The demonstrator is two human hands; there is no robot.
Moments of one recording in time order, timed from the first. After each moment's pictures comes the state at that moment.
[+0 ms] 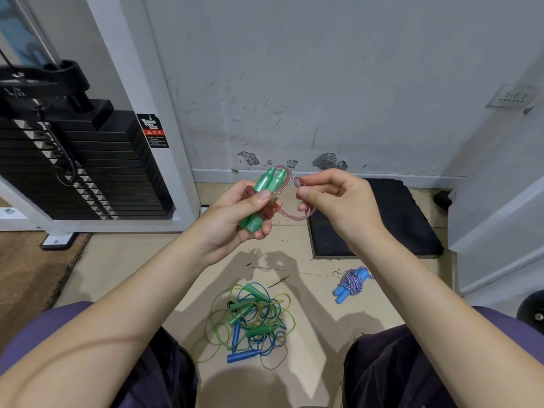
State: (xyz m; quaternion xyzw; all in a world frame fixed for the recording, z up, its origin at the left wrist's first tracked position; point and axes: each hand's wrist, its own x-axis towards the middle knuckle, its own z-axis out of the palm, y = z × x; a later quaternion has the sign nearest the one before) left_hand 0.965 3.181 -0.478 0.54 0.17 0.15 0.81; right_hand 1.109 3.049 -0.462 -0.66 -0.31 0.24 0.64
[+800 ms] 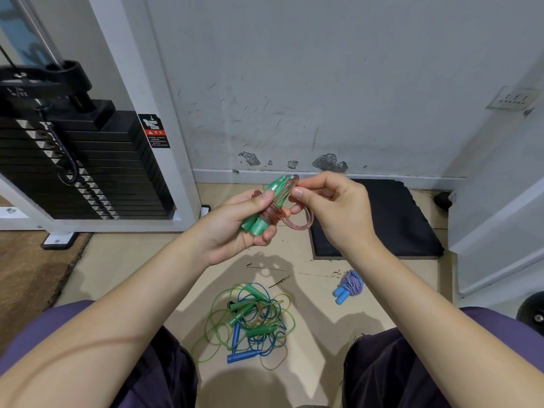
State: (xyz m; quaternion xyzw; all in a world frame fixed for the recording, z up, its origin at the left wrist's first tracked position) left_hand 0.965 3.178 -0.472 0.51 0.15 0.07 0.85; right_hand 1.095 3.054 -0.465 -0.65 -0.35 0.18 0.65
